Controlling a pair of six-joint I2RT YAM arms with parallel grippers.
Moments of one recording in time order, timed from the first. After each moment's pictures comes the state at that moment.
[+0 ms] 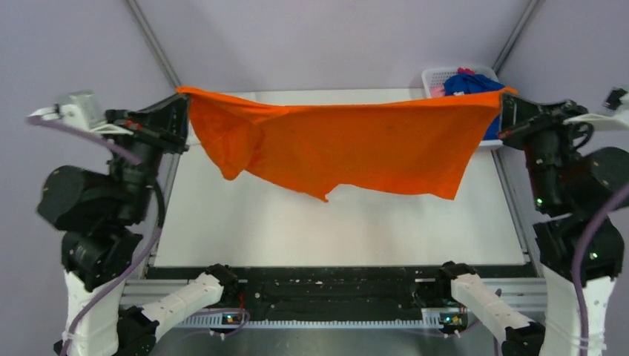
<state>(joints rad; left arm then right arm) -0.58 0.84 1.65 -0.48 -0.41 -0.31 0.22 0.83 1.59 -0.58 0.28 0.46</state>
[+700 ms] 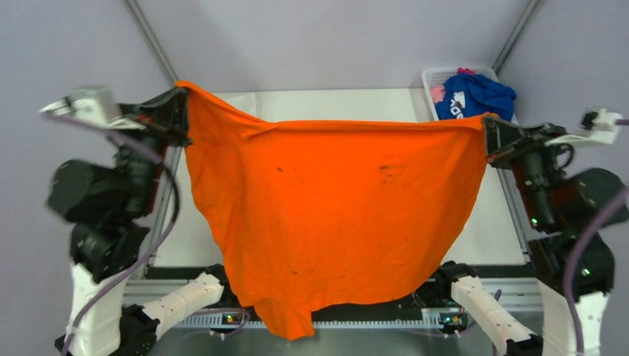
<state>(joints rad) -0.58 0.86 1.76 -0.45 -0.34 -0.12 0.22 0.70 1.56 -0.63 0.10 0.43</state>
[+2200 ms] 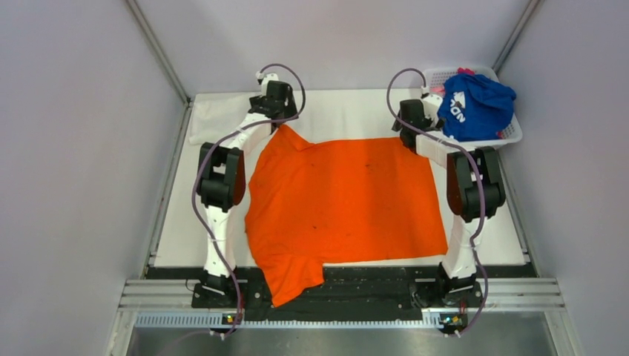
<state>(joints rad) -0.29 2.24 1.87 -0.28 -0.42 -0.38 0.20 1.98 1.35 -0.01 0.63 0.46</state>
